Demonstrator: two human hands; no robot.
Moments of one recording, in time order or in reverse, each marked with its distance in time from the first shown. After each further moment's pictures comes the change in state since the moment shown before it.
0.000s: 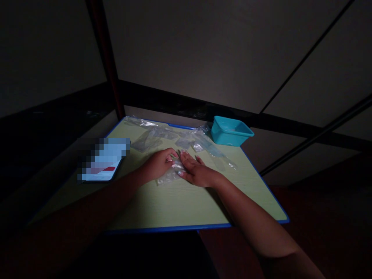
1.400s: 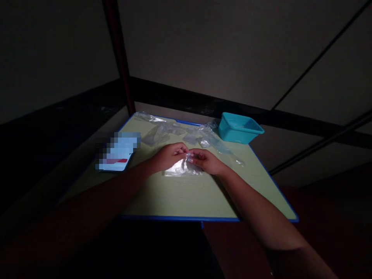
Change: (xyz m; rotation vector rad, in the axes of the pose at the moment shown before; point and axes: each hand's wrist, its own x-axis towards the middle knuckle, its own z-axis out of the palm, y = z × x) left_hand 0.002 0.005 0.001 -0.276 -0.099 0.059; right_hand 0.021 0.020 0.006 0.817 0.185 -0.188
